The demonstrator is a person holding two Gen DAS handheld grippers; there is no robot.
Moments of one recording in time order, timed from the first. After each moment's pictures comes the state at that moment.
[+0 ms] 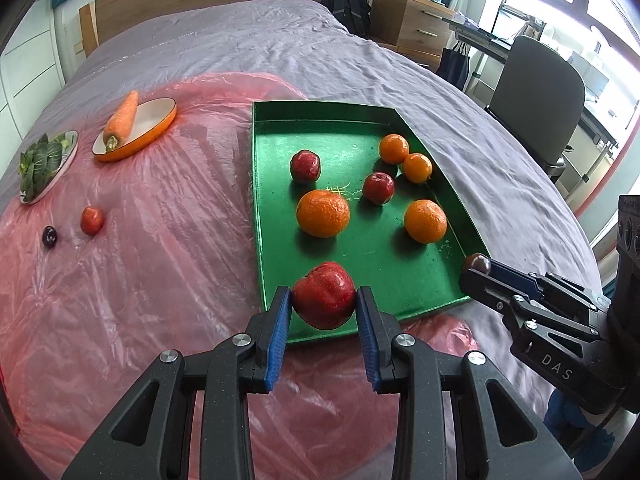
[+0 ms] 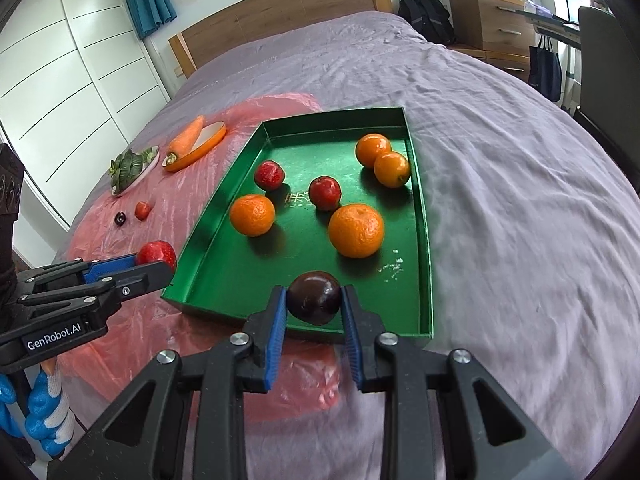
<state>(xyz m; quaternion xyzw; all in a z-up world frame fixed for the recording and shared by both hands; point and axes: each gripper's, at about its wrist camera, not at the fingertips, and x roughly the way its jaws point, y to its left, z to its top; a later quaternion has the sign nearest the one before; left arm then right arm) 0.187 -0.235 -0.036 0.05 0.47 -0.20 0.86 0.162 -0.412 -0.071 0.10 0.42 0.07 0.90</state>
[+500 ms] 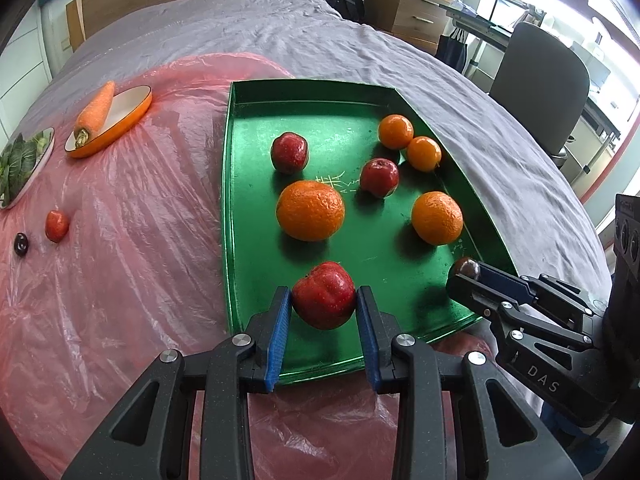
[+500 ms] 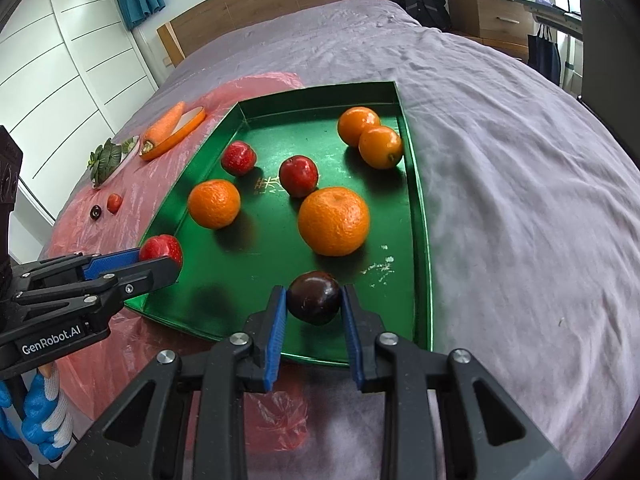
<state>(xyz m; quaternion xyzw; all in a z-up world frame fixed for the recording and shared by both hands) 0.209 -0.255 -0.067 0.05 0.48 -0.21 0.85 0.186 -0.419 -0.105 0.10 0.44 0.06 0.89</state>
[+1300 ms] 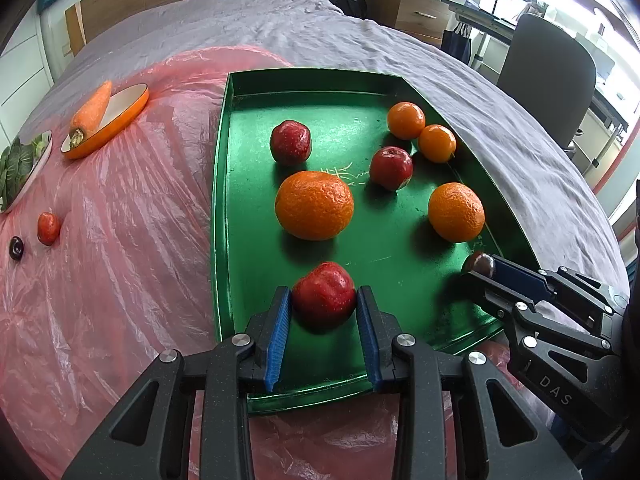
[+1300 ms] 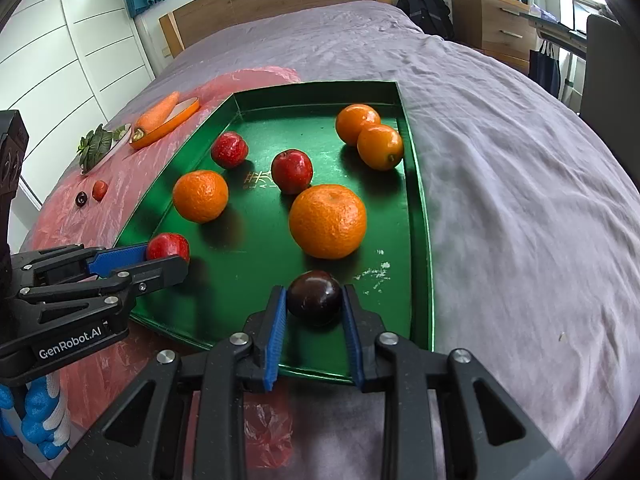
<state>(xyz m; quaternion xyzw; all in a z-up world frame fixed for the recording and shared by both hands) 0.215 -0.263 -0.085 0.07 0.48 -0.20 0.85 0.193 -0.416 -0.112 0.07 0.43 0.05 0.90</state>
